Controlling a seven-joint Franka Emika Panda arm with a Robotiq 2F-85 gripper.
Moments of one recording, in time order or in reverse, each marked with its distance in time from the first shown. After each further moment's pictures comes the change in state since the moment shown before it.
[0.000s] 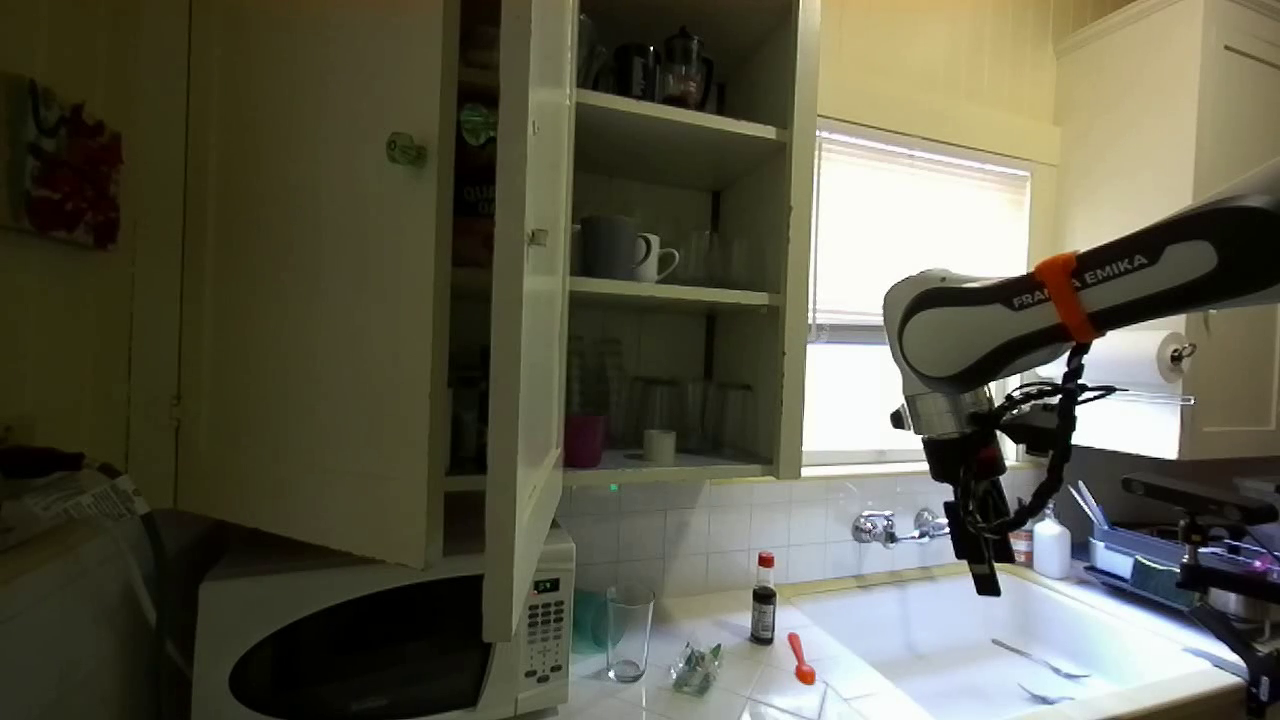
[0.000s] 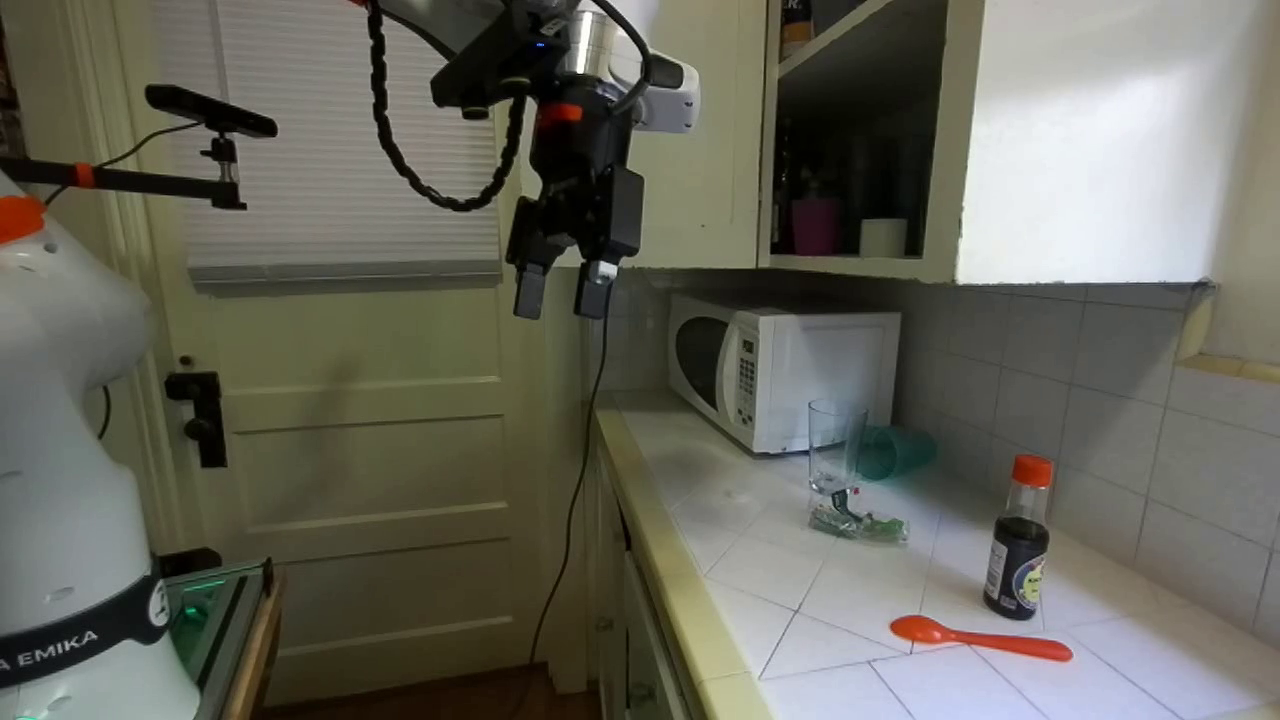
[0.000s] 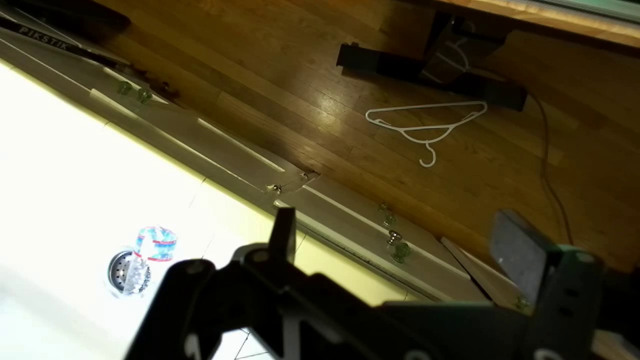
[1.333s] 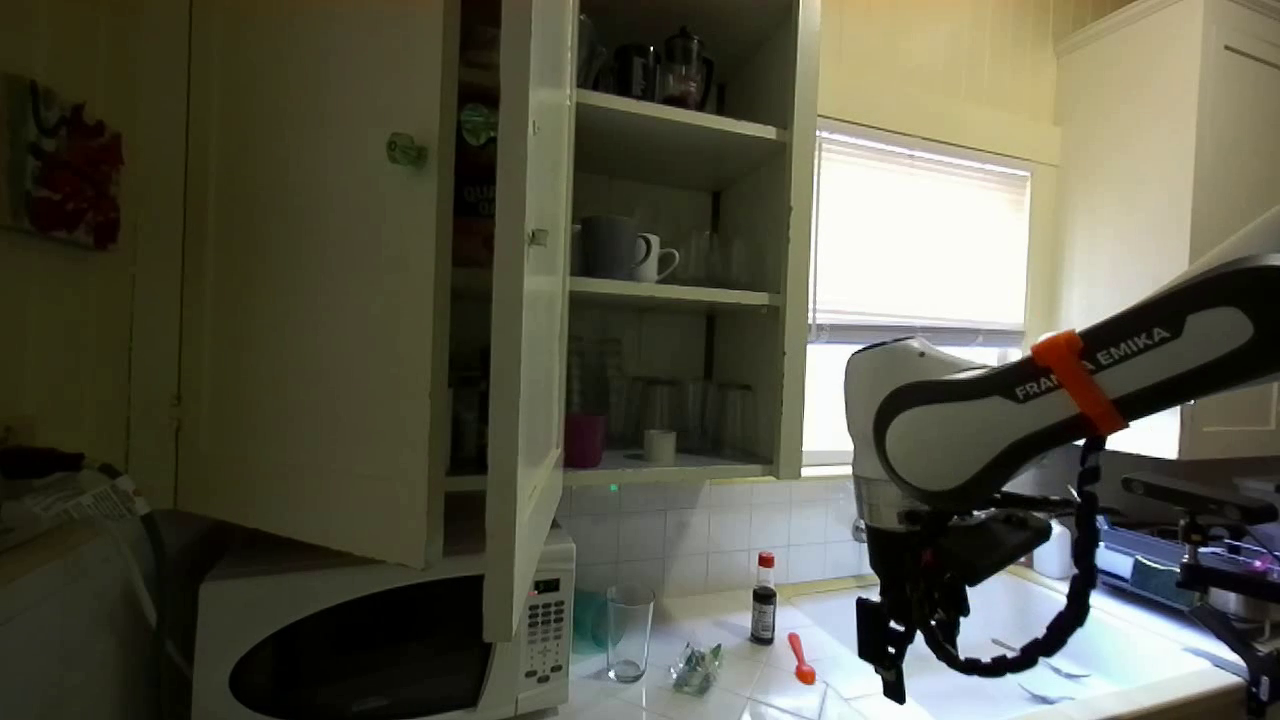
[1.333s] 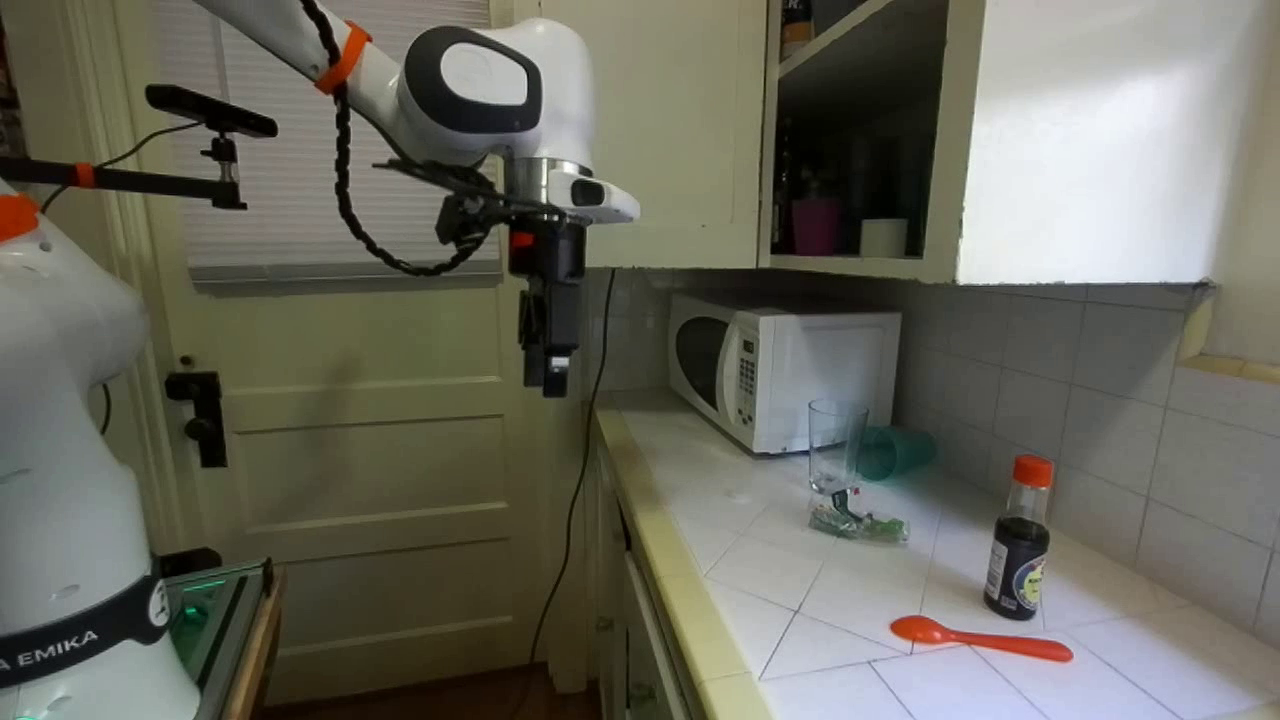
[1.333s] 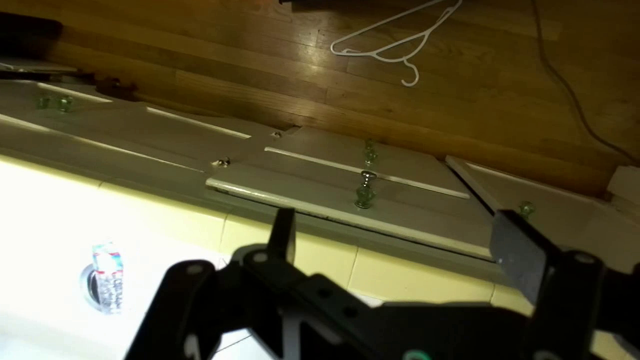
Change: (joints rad) arm 0.058 -0.030 0.154 -0.270 0.128 0.347 0.484
